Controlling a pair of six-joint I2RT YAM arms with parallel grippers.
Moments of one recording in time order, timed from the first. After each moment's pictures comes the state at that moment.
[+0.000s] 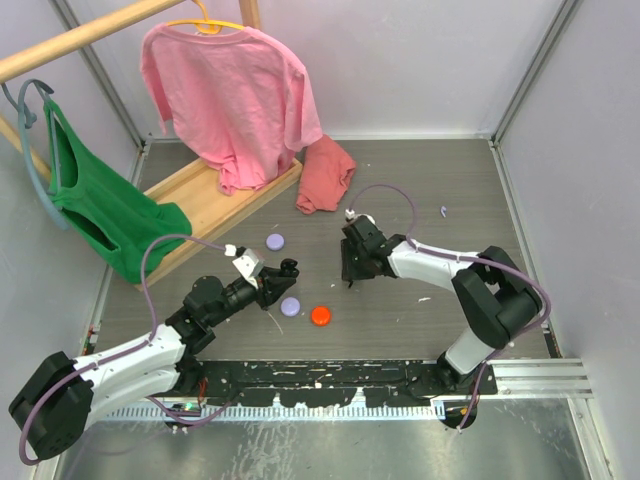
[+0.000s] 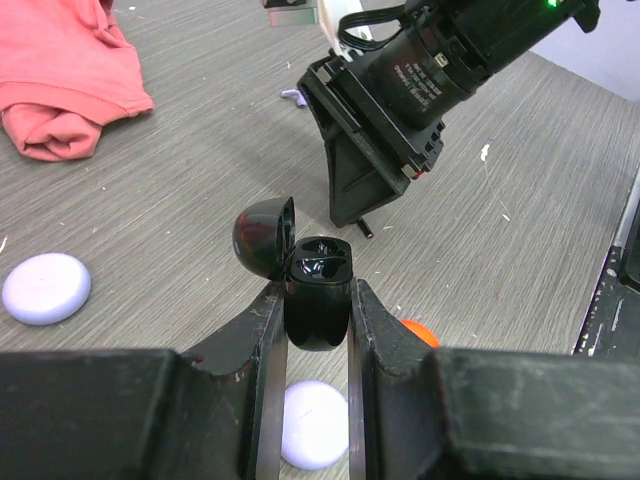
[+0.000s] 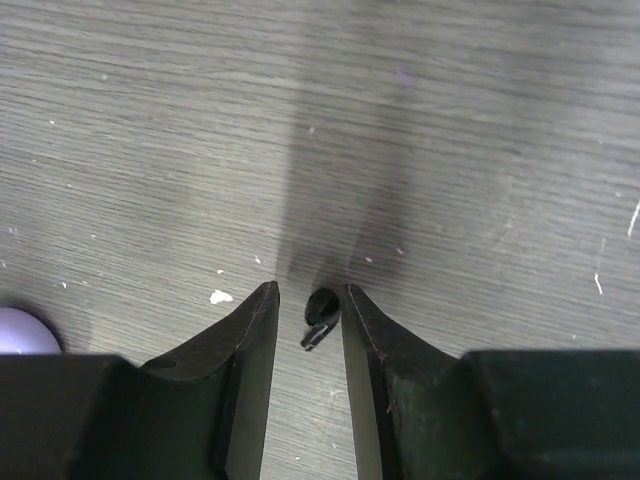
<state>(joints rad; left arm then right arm) -0.74 0.85 0.16 0.65 0.18 -0.14 0.67 1.59 0.85 -0.28 0.05 0.55</state>
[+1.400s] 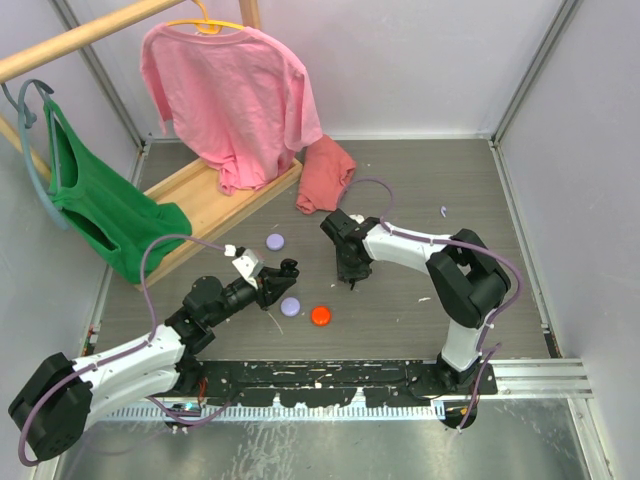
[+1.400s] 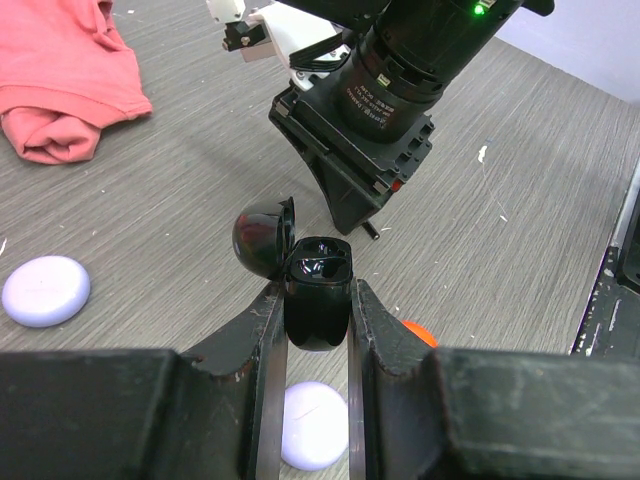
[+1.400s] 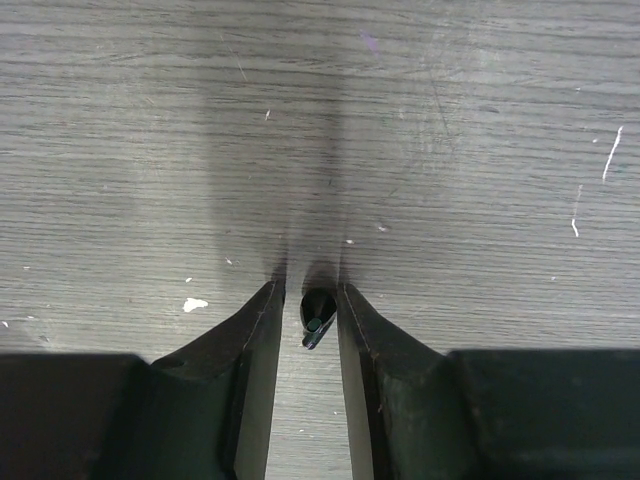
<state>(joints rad) -0.74 0.84 0.16 0.64 0.19 -0.14 0.73 1.79 1.13 -0.64 0.17 0.63</state>
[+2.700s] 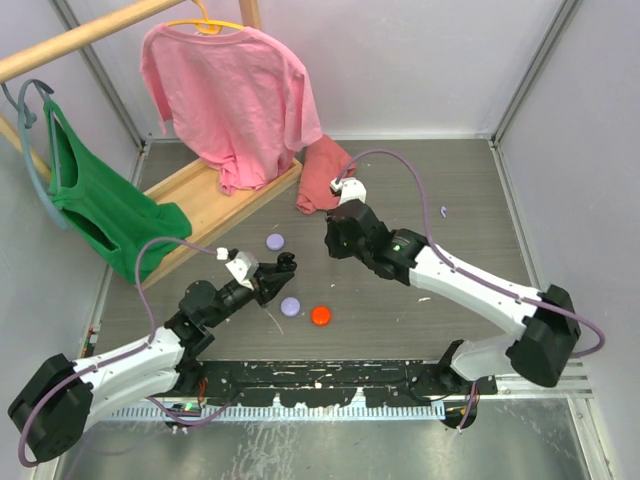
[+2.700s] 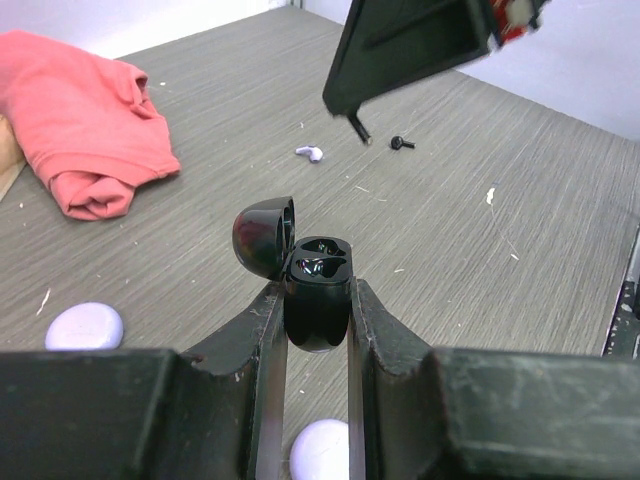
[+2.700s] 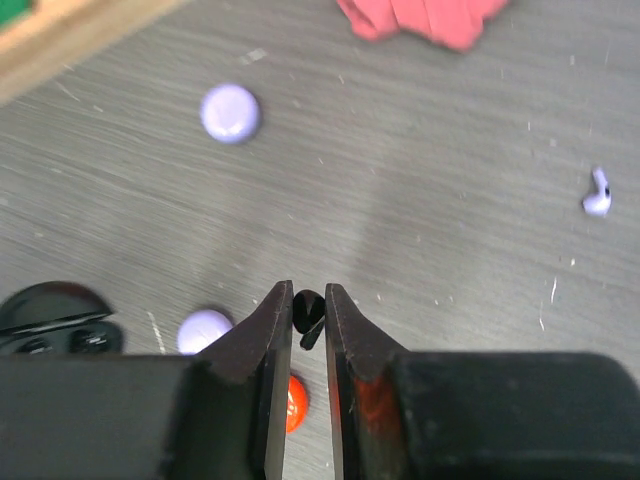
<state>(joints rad) -0.74 0.82 0.13 0.77 0.16 -0.11 0.87 1.37 1.11 -0.44 0.31 0.48</state>
